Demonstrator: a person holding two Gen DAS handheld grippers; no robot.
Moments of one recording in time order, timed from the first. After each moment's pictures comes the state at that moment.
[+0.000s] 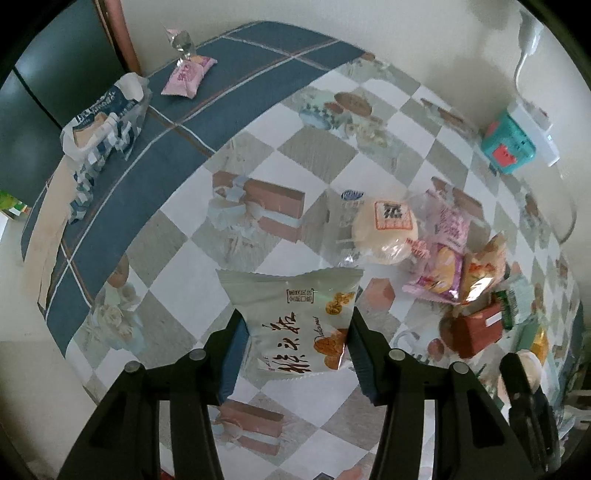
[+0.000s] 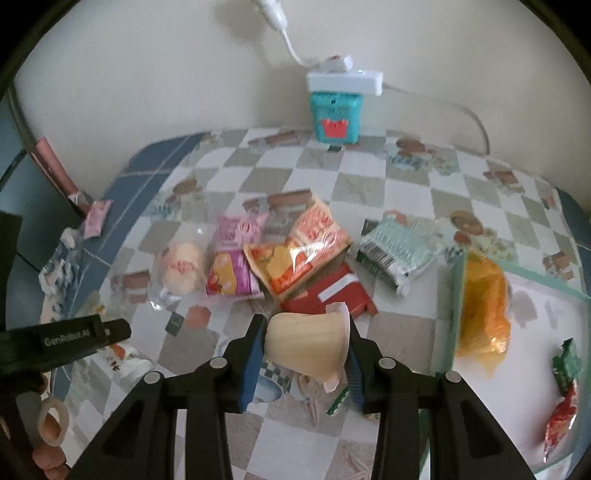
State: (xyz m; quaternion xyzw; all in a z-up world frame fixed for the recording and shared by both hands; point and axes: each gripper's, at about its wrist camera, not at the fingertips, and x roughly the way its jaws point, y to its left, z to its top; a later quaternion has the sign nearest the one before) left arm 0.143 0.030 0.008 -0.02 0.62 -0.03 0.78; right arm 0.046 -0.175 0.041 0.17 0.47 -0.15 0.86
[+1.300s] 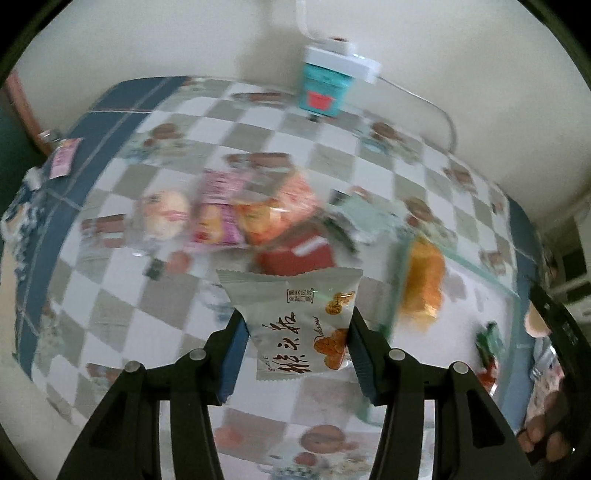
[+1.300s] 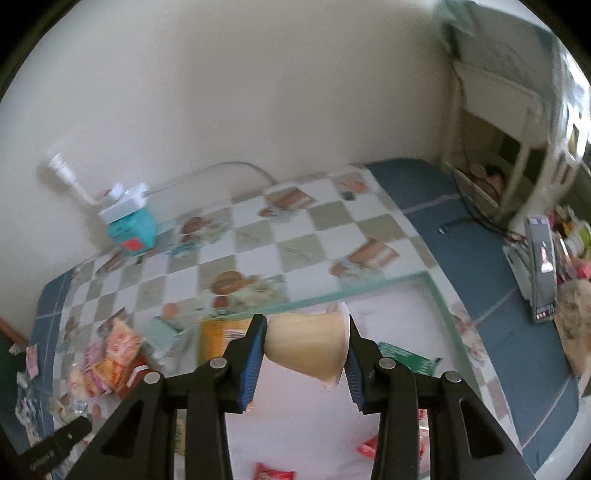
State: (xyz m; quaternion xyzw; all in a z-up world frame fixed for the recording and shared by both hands) left arm 0.042 -0.131 0.051 0.06 0.58 -0.22 0.78; right arm -0.108 -0.367 0.077 0.27 0.38 -0.39 0.80
